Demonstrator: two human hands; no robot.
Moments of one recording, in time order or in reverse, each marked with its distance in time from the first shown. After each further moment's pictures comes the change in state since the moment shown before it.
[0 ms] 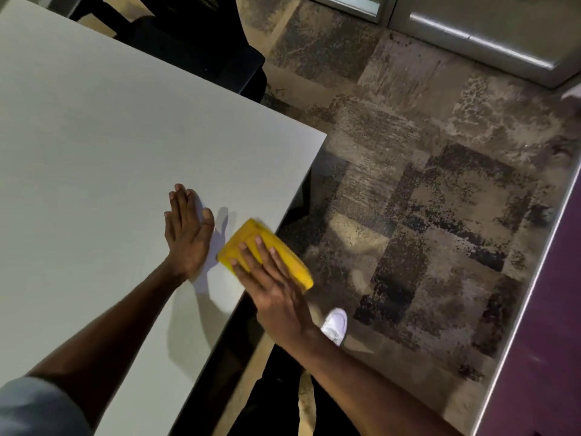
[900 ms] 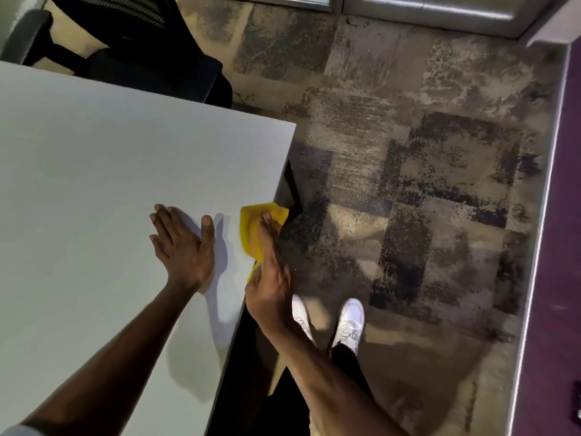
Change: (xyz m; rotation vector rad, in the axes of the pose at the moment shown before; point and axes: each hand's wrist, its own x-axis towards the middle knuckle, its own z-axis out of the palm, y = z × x) left_hand 0.003 0.020 0.013 0.108 0.117 -0.029; right_hand 0.038 -0.033 -0.003 0.637 0.514 0.703
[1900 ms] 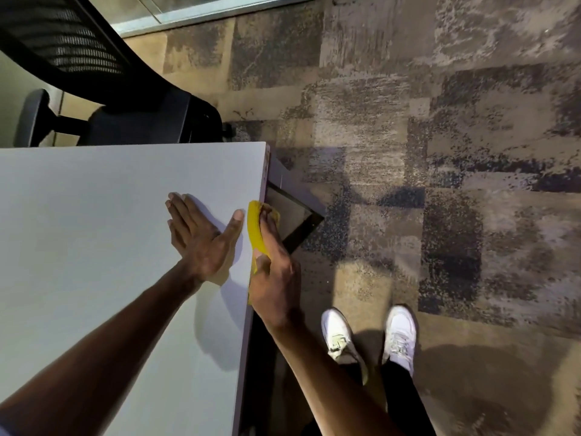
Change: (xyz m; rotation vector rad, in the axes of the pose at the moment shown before) left_hand 0.068 0.092 0.030 0.197 -0.119 0.131; right_hand 0.085 0.011 -0.014 0.317 0.026 0.201
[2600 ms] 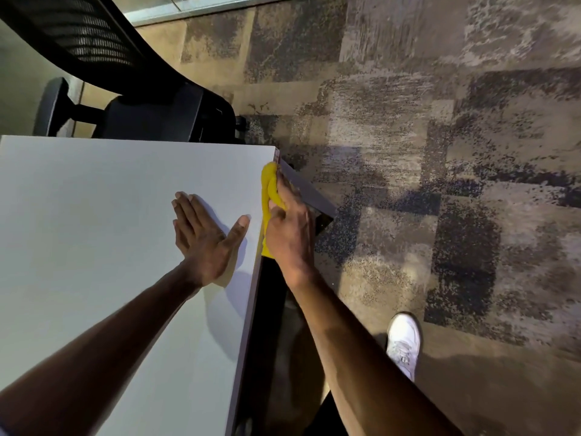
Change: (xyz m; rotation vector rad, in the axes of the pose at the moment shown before) left_hand -0.013 0.021 -0.022 0.006 -0.151 -0.013; right_hand 0.091 -0.018 -0.012 -0.064 -0.085 0.053
